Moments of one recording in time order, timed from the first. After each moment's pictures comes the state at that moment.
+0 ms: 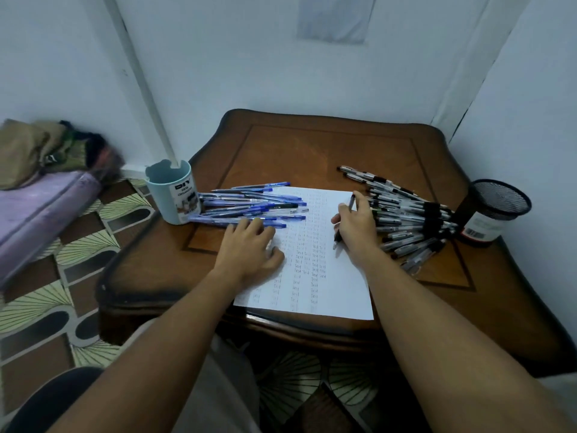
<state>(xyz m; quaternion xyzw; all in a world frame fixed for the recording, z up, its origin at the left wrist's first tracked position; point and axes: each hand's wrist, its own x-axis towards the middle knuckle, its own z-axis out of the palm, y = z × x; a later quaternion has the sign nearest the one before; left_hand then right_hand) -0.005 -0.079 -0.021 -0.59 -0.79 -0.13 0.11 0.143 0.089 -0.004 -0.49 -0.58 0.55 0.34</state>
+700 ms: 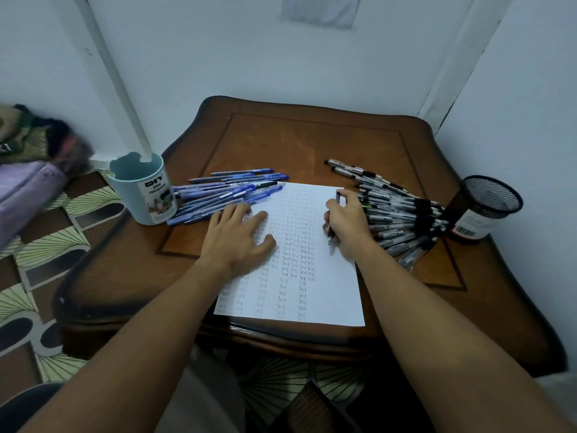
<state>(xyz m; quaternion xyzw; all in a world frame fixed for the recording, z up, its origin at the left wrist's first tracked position) -0.020 -0.049 -0.021 -0.56 -0.82 -0.12 0.03 0.137 0.105 -0.001 -0.51 -0.56 0.57 0.31</state>
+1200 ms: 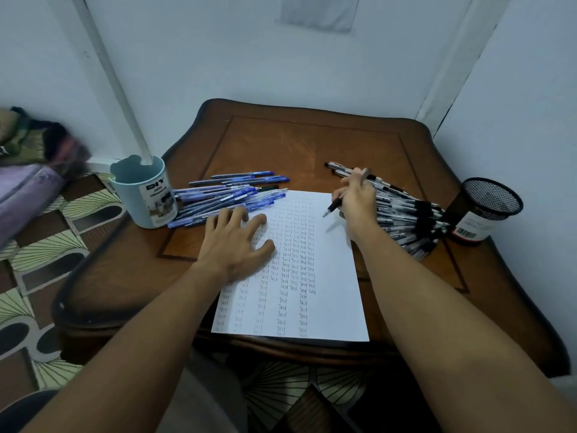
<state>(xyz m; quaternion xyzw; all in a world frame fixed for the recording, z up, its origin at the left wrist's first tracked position) -0.021 -0.057 -0.010 -0.57 -0.82 -0.11 0.00 0.130 0.123 0.023 -0.50 -0.53 0.55 0.42</state>
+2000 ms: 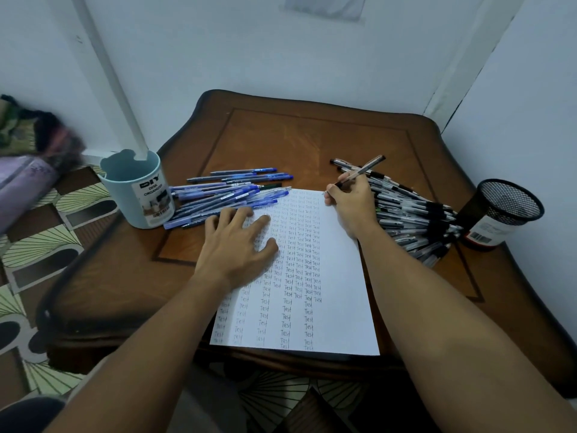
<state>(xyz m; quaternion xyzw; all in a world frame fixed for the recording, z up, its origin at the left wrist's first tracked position) -0.019 -0.057 -0.017 -0.55 -0.82 -0.14 0.01 0.114 0.147 -0.008 -0.43 -0.59 0.55 0.41</state>
